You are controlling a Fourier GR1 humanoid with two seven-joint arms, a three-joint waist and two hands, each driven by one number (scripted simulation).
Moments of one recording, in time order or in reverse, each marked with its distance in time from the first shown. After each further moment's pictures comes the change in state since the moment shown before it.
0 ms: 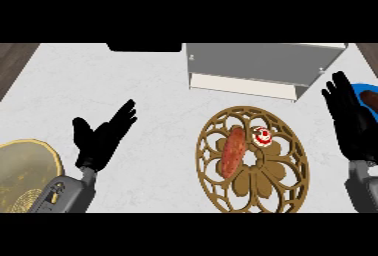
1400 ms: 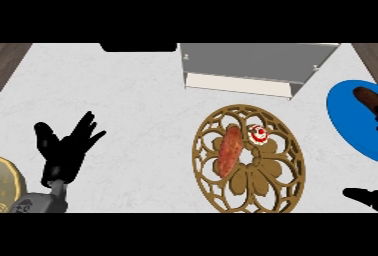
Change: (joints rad) left arm 0.135 0.042 0.168 -0.013 -0.014 0.118 0.087; right arm 0.363 -0.349 -0.124 -0.483 0.084 0.152 0.331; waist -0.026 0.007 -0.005
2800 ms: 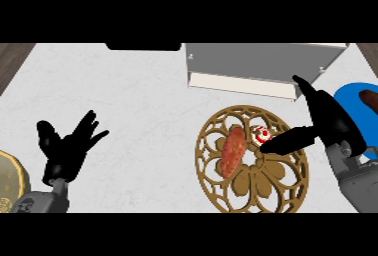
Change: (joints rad) left arm -0.007 -0.026 0.027 0.001 -0.034 -0.033 0.015; right arm -0.672 0.155 0.506 0.283 0.388 -0.025 0.721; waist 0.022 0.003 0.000
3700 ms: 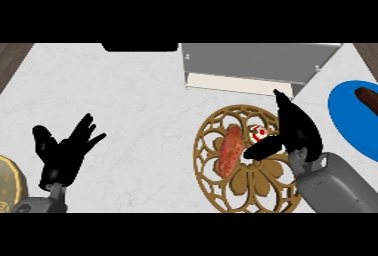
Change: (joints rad) left arm 0.036 -0.013 0.024 -0.026 -0.021 -0.009 0.003; right arm 0.037 0.175 0.063 0.124 0.243 0.019 0.017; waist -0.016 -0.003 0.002
